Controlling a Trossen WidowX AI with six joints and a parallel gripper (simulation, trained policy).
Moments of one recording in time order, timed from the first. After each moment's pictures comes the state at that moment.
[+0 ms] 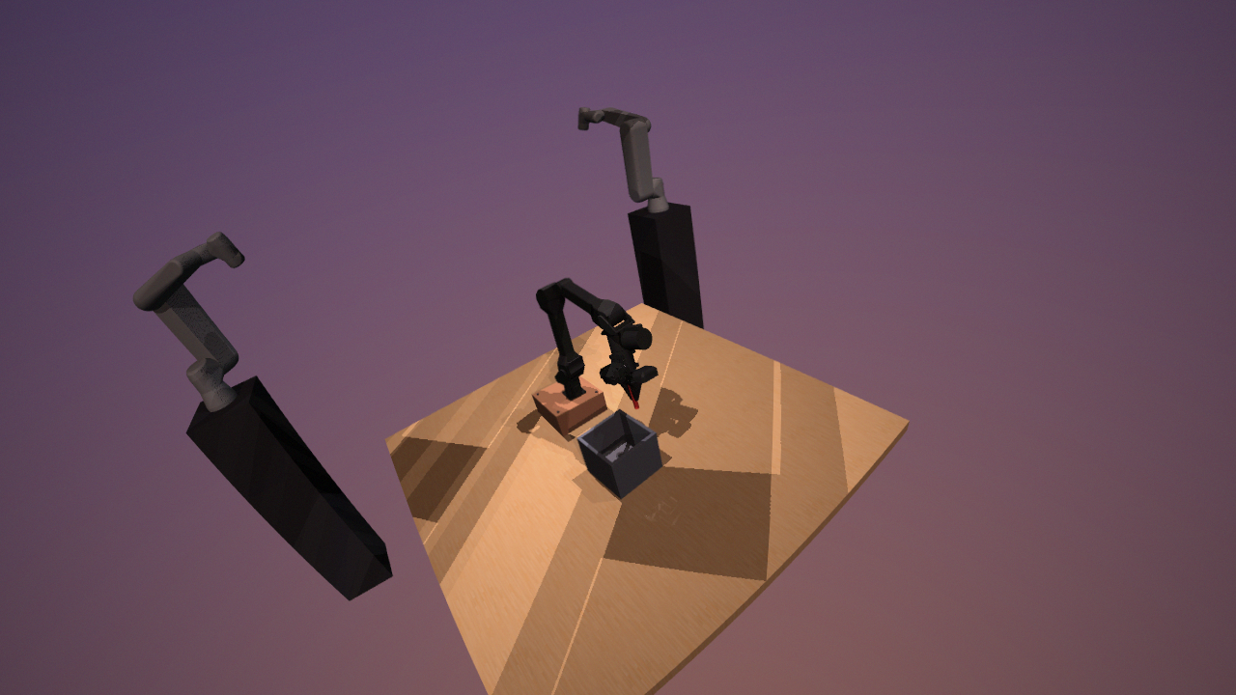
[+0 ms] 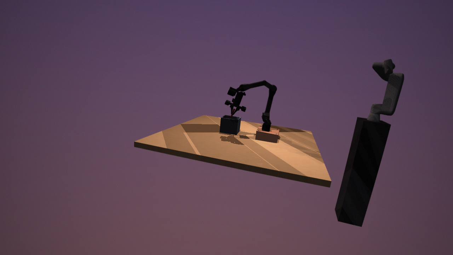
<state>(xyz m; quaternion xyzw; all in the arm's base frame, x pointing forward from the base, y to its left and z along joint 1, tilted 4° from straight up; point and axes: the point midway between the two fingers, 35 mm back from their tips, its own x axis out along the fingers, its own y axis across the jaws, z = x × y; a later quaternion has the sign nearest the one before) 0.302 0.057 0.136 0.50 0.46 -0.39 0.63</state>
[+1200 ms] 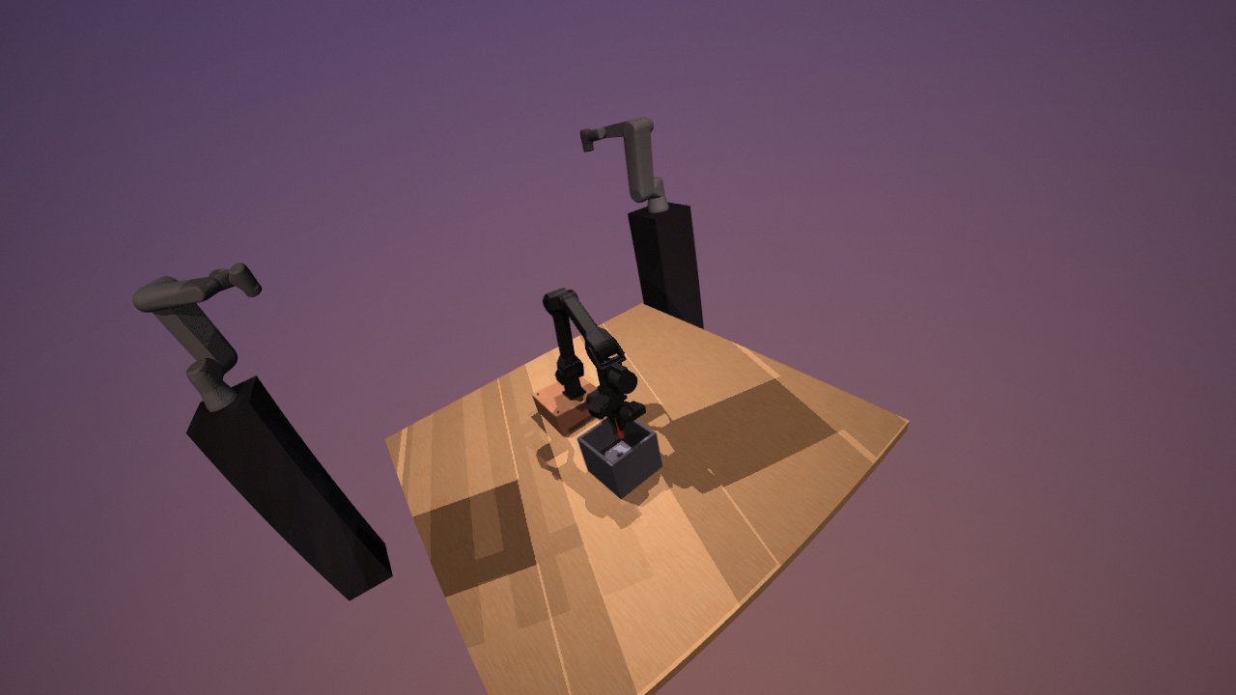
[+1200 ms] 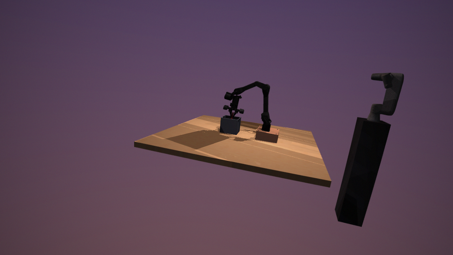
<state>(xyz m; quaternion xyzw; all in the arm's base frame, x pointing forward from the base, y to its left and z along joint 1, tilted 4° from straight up) 0.328 -0.019 0.085 0.47 0.49 -0.44 0.59</state>
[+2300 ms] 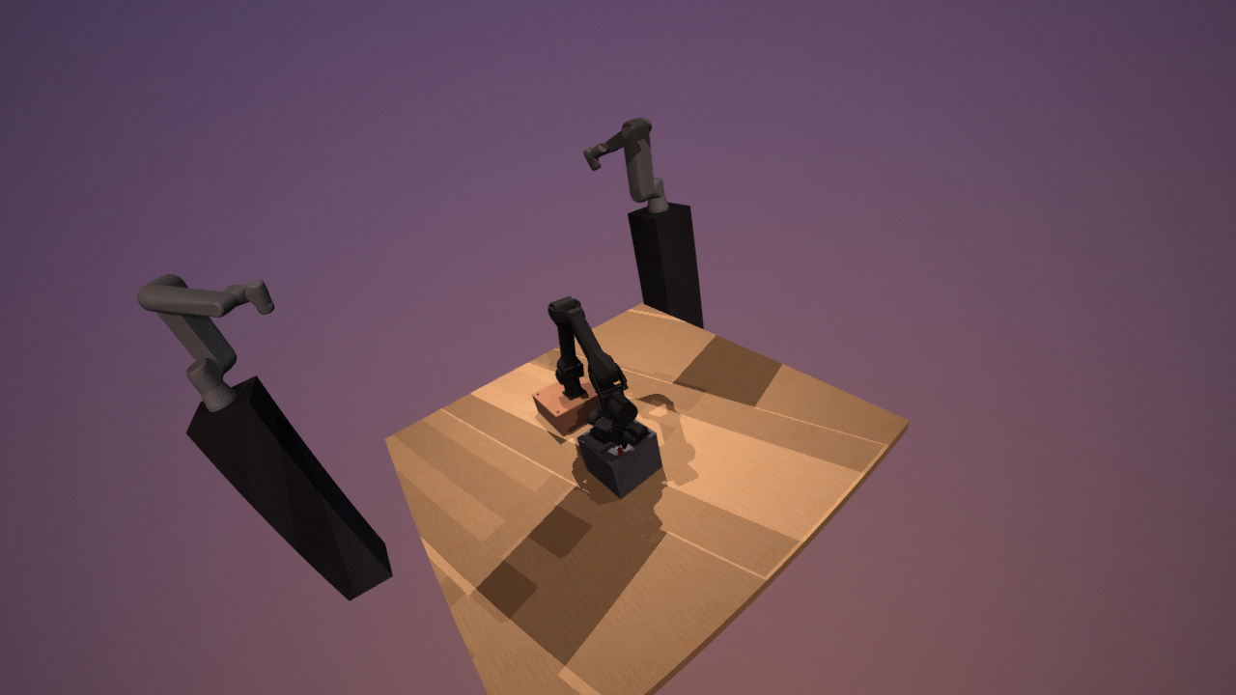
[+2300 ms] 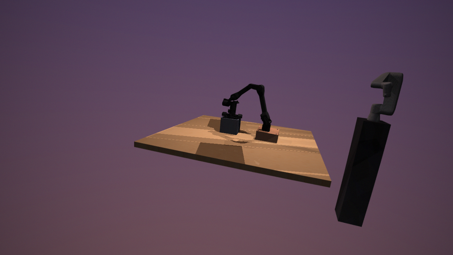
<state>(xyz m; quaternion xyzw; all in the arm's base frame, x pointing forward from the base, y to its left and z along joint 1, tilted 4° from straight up) 0.336 -0.028 0.027 0.45 0.56 -0.42 0.56</state>
